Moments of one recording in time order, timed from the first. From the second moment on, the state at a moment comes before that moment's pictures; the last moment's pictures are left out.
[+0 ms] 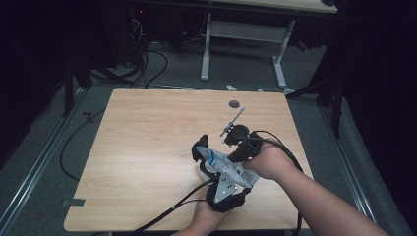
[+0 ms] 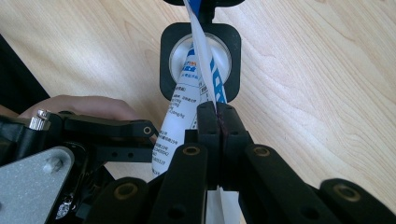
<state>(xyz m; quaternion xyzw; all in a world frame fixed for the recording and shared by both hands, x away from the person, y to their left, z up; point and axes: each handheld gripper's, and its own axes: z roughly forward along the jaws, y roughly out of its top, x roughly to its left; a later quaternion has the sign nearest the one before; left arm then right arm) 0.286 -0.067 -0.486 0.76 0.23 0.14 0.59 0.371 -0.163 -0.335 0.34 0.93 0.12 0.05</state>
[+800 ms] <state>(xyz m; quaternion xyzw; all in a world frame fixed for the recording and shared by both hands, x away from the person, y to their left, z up) 0.287 -0.069 -0.483 0.76 0.23 0.14 0.60 0.372 -0.161 -0.334 0.34 0.93 0.12 0.06</state>
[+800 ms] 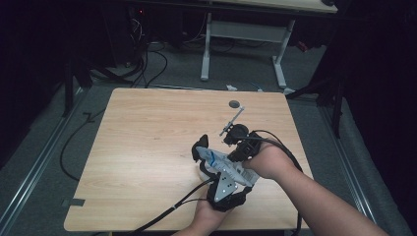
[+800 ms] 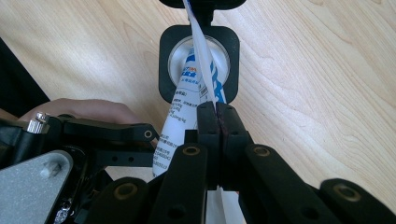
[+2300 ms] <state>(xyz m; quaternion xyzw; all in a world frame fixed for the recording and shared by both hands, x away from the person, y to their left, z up) 0.281 -0.070 -0.498 0.78 0.21 0.16 0.57 0.368 -0.172 -0.346 0.35 0.93 0.13 0.05</state>
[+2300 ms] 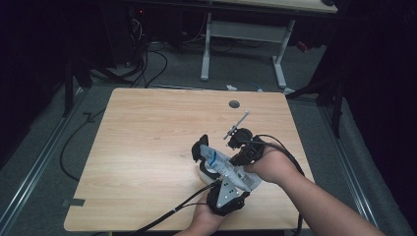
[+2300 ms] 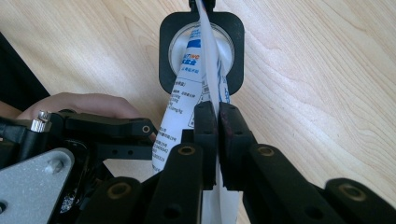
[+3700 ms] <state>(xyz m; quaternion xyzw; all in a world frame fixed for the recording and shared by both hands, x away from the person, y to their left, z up) 0.280 -0.055 -0.509 0.78 0.21 0.12 0.58 0.362 -0.180 -0.341 0.36 0.92 0.14 0.05</state>
